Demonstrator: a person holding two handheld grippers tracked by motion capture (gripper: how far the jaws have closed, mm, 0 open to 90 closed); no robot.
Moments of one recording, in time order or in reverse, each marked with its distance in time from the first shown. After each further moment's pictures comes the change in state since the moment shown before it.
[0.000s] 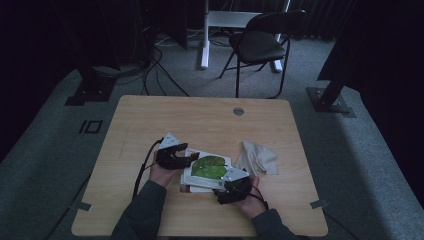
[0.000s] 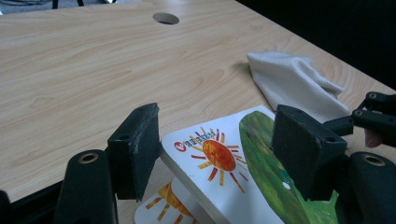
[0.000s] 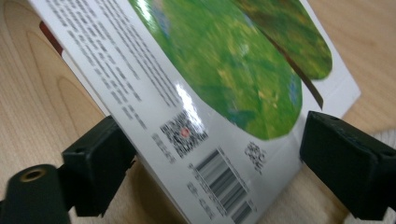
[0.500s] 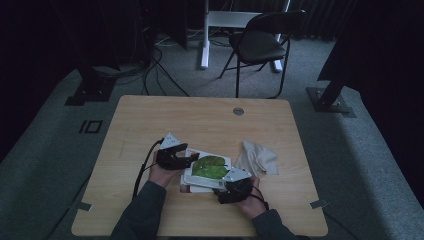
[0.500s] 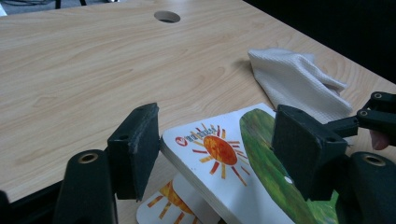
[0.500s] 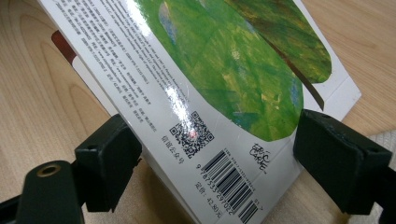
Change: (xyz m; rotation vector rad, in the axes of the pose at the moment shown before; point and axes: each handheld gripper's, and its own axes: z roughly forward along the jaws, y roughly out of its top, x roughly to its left) left arm -0.002 -0.002 -0.002 0.010 0.008 0.006; right arm -0.001 -0.002 -0.004 -0.030 0.022 0.027
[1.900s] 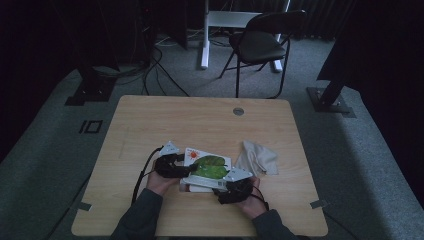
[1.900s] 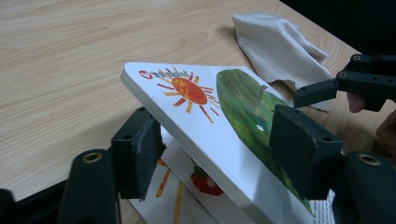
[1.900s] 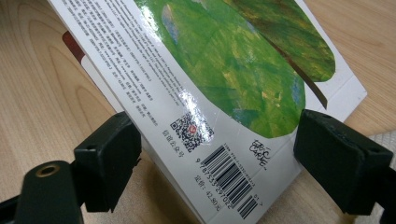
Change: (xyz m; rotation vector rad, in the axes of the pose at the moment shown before) left arm -0.005 -0.020 -0.004 0.077 -0.068 -0.038; right arm -0.001 -0.001 -0.001 -0.007 0.020 0.018
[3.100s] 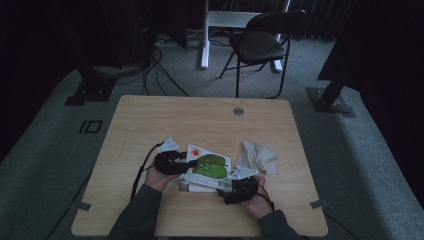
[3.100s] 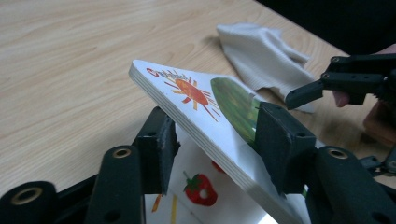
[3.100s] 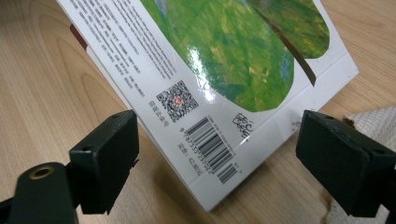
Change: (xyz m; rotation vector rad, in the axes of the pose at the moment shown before) left arm -0.001 0.015 -0.007 -0.008 -0.047 0.066; right arm -0.013 -0.004 -0.011 0.028 0.049 0.031
